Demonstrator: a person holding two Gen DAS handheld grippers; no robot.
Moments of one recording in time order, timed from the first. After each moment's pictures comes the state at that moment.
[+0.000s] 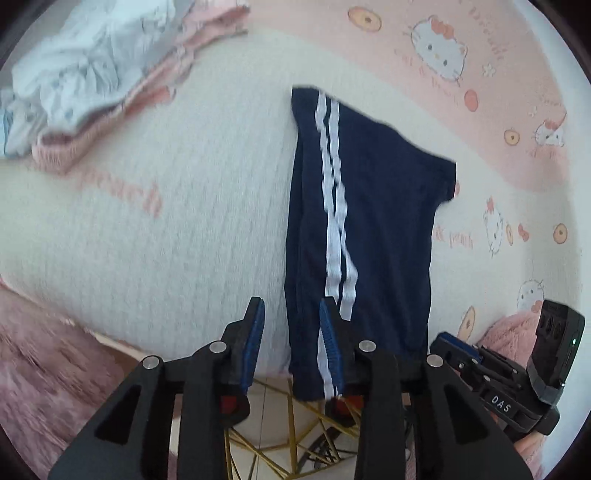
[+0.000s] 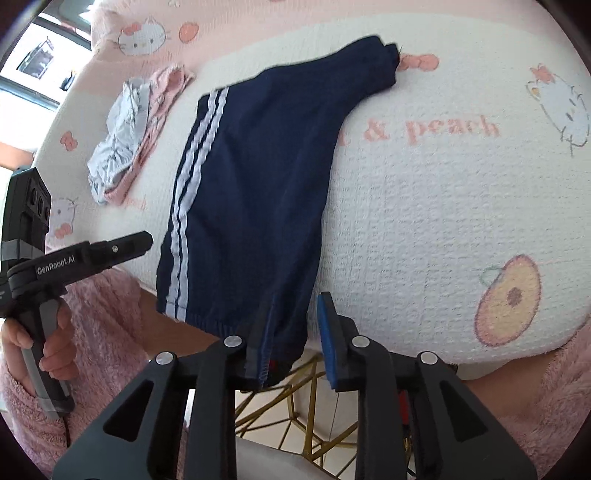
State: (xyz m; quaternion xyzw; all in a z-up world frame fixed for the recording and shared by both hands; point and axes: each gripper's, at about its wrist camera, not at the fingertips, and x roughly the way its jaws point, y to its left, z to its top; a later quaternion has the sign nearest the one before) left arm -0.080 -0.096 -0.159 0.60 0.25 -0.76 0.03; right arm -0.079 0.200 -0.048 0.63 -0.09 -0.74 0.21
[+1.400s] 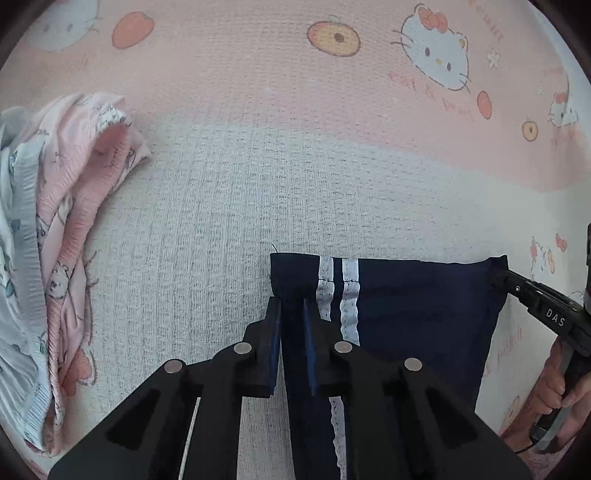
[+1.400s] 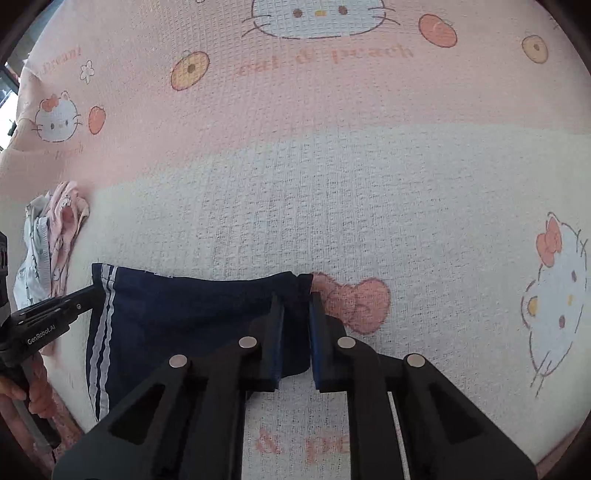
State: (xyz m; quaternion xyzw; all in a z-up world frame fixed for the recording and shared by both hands) left arm -0.296 -0.104 -0.214 0.58 0.12 -0.81 0.01; right arm -0.279 0.191 -0.060 0.57 -0.05 -0.81 0.10
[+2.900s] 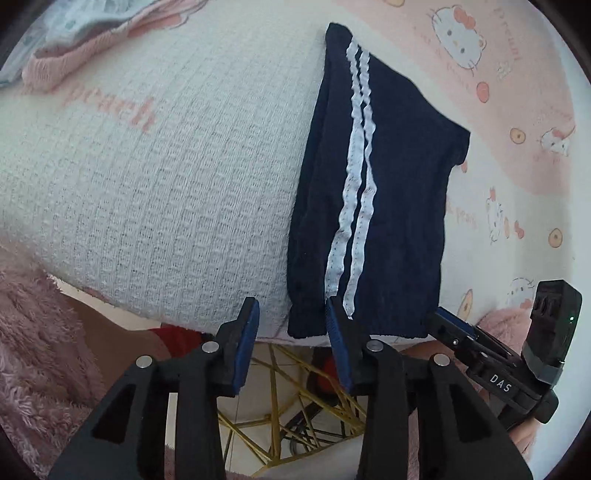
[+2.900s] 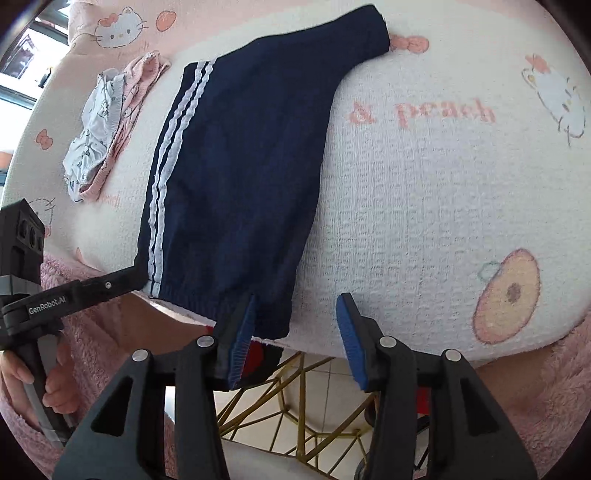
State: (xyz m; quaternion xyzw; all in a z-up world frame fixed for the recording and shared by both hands) left arm -0.048 -0.066 -0.214 0.64 0.30 -0.70 0.03; right arm -0.089 0.184 -0.065 0.67 -0.07 -0.71 0.19
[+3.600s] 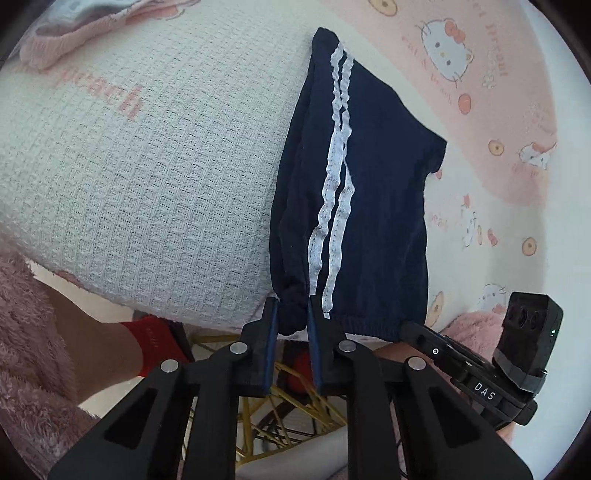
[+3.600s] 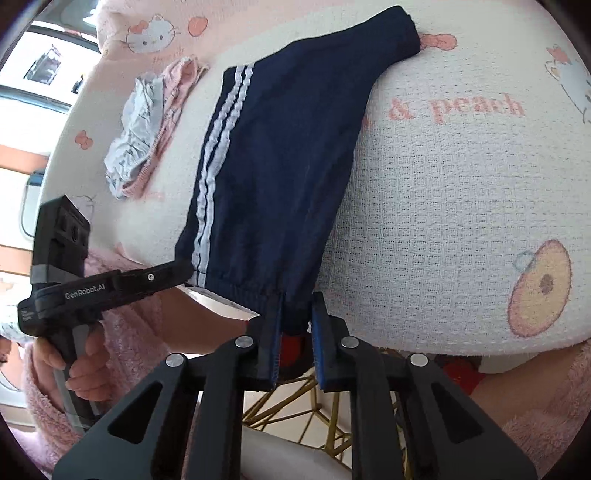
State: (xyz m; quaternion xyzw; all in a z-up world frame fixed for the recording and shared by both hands) left arm -0.051 -0.072 -0.197 0.61 0.37 -0.70 -0.01; right arm -0.077 0.208 -0.038 0.65 -0.13 -0.70 0.26
